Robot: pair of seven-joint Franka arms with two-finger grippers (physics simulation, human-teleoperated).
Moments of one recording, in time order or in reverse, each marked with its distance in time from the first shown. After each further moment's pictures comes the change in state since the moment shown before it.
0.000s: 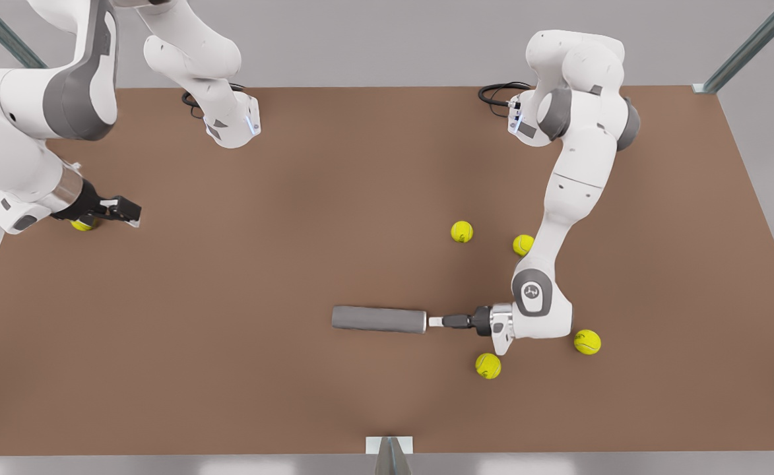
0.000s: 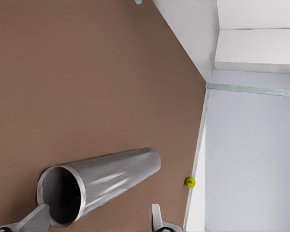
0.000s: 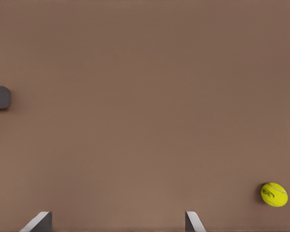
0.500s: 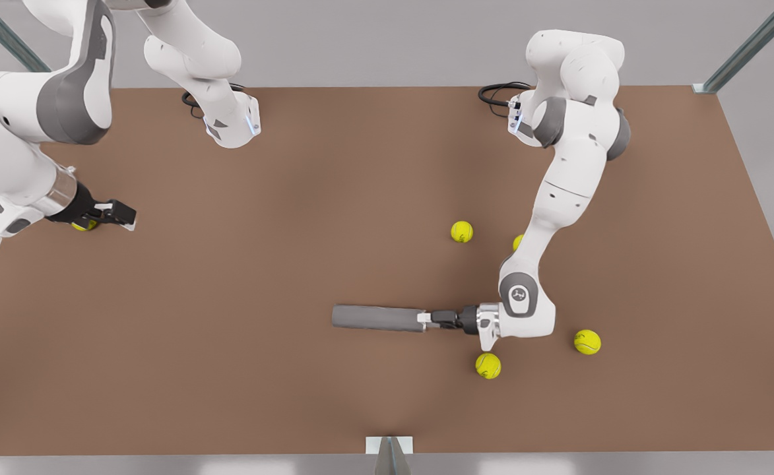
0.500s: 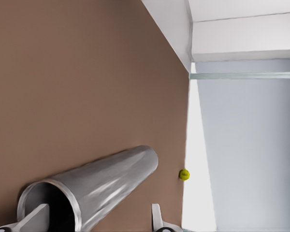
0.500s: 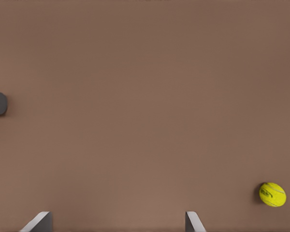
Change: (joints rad) left arm -0.022 0.060 -0.043 0.020 -0.062 0.014 0.178; right arm -0.012 0.018 0.002 0.021 -0.003 -0.002 0.005
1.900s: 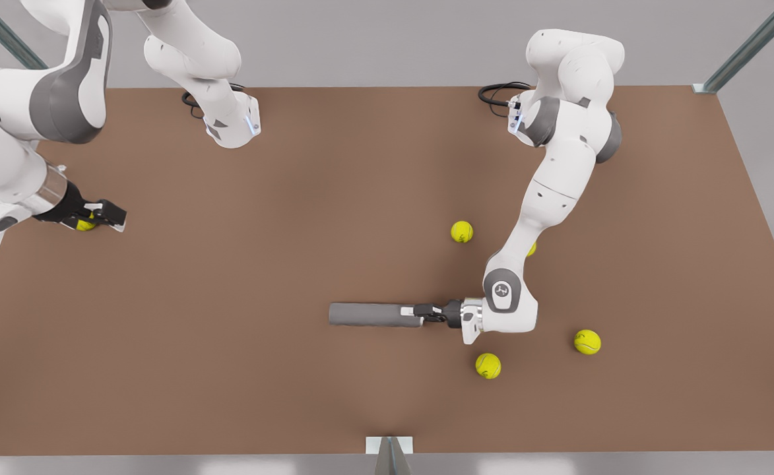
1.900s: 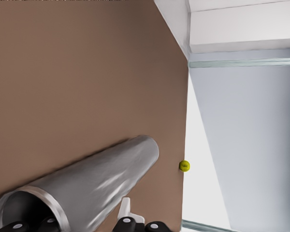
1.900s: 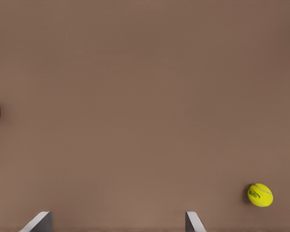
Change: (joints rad) left arm -0.022 0.023 -0.029 0.002 0.002 0.015 0.021; right arm -0.005 0.006 -0.002 0.028 -0.032 -0.002 -0.001
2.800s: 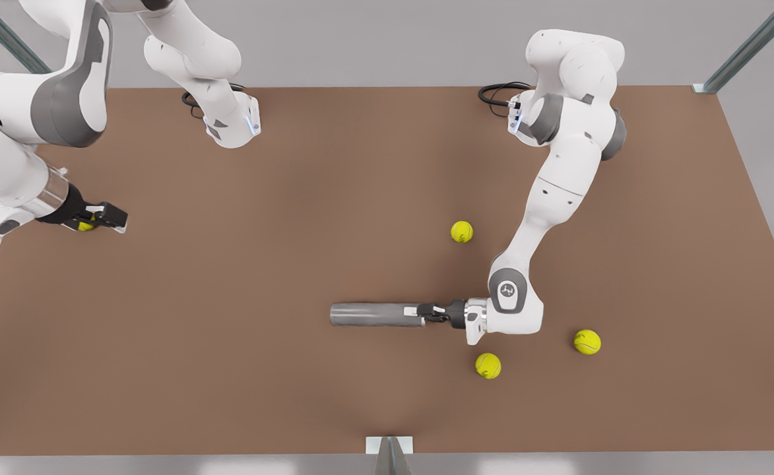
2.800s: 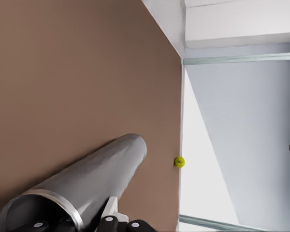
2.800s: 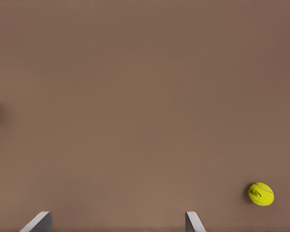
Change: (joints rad) left arm 0.015 -0.032 0.000 -0.006 0.015 -0.036 -0.002; right arm 0.004 0.009 0.002 0.000 0.000 -0.002 0.003
